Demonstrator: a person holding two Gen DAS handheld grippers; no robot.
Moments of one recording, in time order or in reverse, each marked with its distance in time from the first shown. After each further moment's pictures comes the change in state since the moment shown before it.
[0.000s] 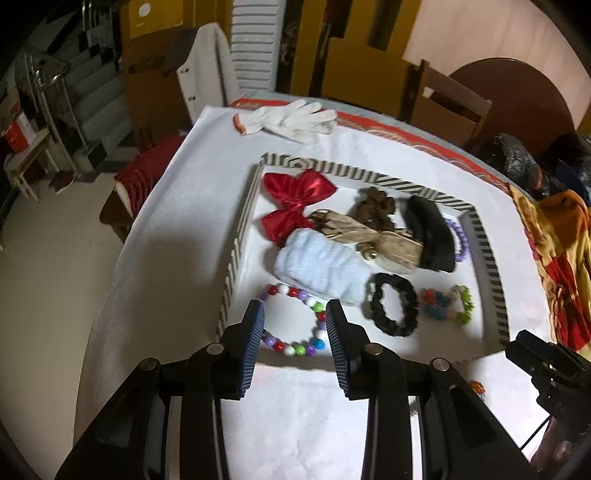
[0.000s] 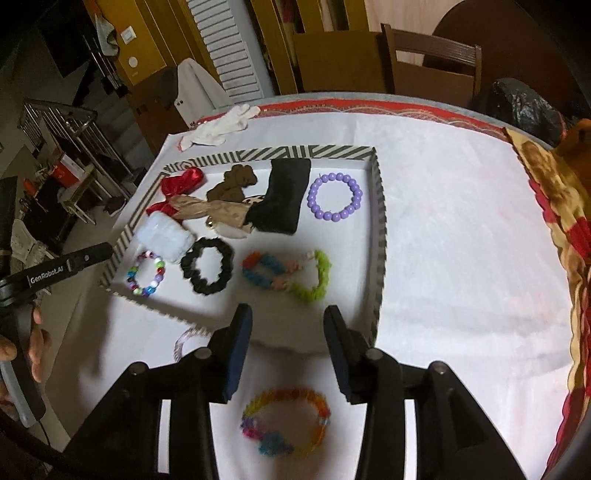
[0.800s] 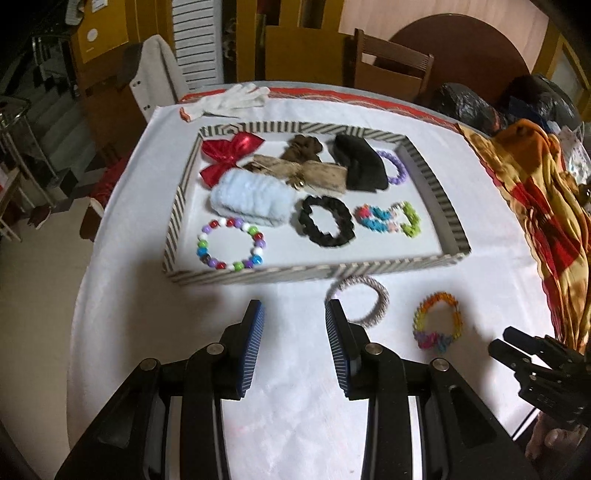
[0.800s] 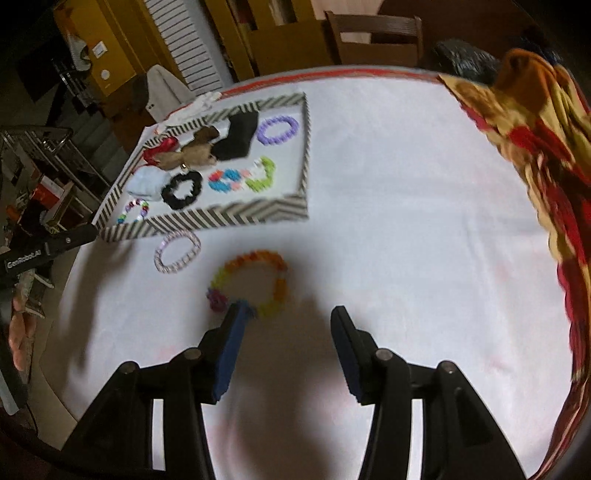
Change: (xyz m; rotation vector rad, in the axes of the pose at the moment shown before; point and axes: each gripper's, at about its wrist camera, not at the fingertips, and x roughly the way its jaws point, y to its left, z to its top) left arm -0.030 -0.044 -0.067 0.179 0.055 -0.070; right arm -0.039 -0.029 -0.114 0.147 0.017 -0.062
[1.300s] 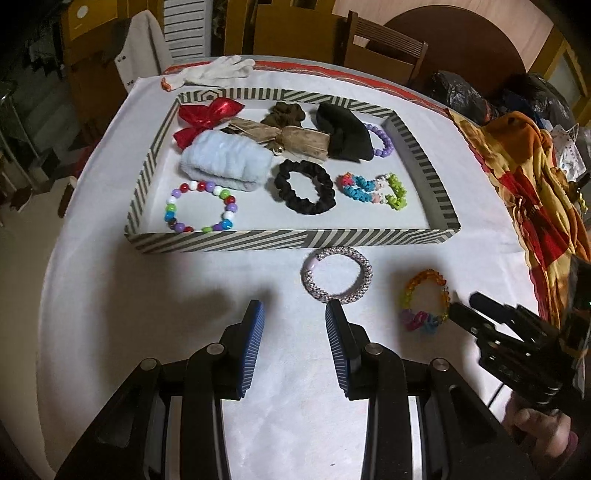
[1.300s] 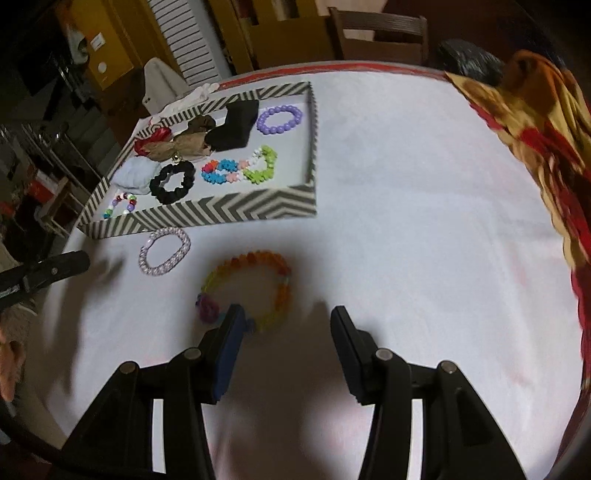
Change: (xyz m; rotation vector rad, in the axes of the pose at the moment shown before) left arm 0.023 -0.007 -0.012 -0.029 0.069 -0.077; right arm 0.034 0.015 0.009 -0.047 -0.011 -0.039
